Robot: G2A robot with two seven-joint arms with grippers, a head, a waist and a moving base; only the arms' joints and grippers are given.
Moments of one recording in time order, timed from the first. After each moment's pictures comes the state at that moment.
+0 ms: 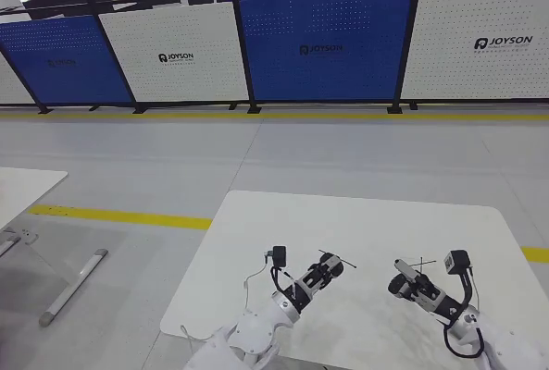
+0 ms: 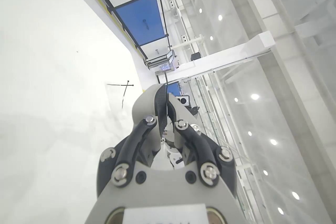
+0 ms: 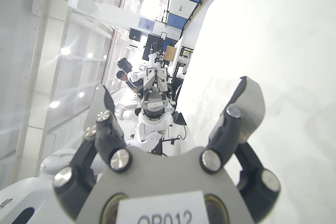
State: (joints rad) left arm 1.42 -1.28 -0.98 -1.56 -0.12 -0.27 -0.07; right arm -1.40 -1.06 1.27 -1.49 0.33 -0.26 0.70
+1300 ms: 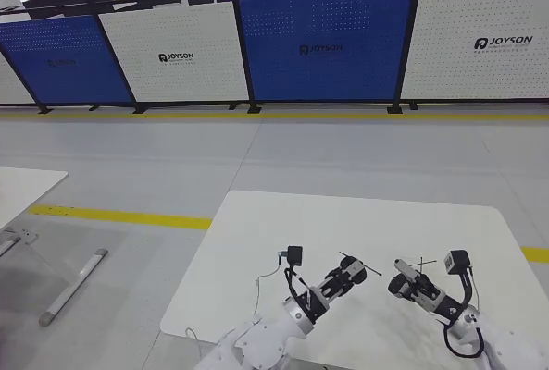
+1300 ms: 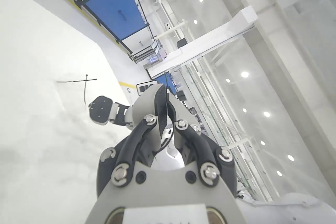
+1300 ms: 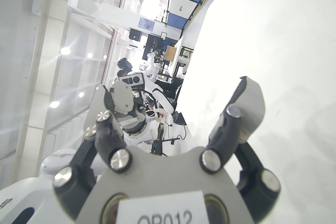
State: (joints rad) left arm 1.45 -1.29 -0.93 -1.69 0.01 -0.28 -0.05; right arm -1.40 -1.06 1.27 -1.49 0.33 -0.26 0.70
